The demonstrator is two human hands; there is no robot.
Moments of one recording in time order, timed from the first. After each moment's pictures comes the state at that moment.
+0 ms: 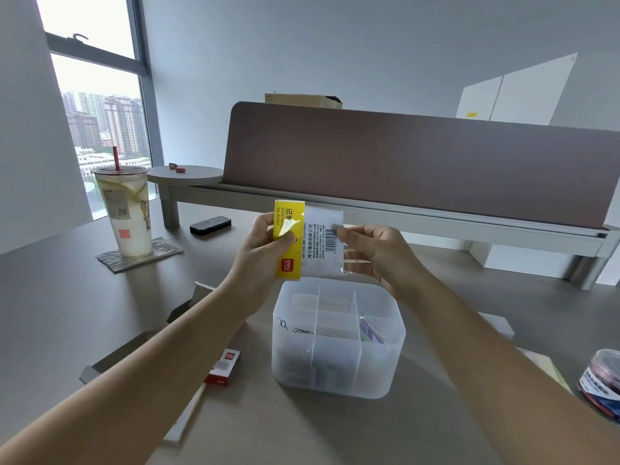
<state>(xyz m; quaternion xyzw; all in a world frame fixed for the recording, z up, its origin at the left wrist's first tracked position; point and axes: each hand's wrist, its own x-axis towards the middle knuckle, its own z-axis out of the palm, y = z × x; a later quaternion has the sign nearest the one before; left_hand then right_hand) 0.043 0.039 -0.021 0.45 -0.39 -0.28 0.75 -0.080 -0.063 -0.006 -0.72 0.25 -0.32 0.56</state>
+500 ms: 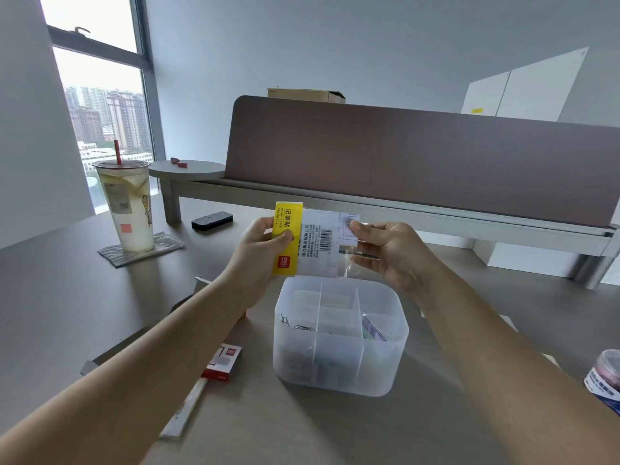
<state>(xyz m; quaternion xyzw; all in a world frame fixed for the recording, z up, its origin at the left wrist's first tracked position) 0.053 0.036 -0.025 0.50 -0.34 -0.30 0.73 -0.080 -0.077 -0.003 -0.65 0.26 -0.32 0.64</state>
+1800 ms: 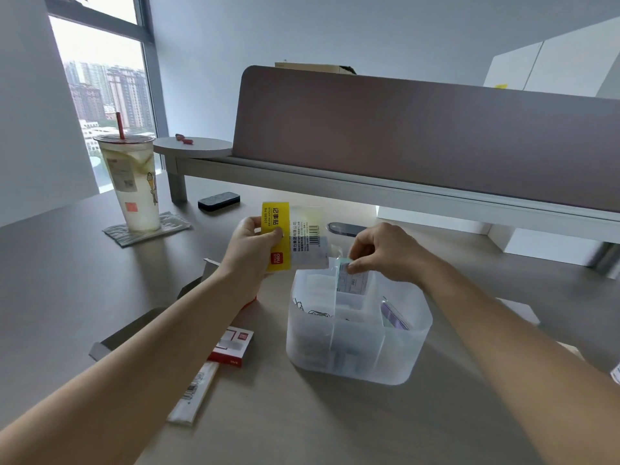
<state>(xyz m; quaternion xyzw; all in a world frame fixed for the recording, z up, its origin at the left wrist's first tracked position) 0.071 0.041 -0.043 0.57 -0.25 -0.29 0.72 -0.068 -0.084 -0.024 -0.93 0.25 -0.13 0.23</state>
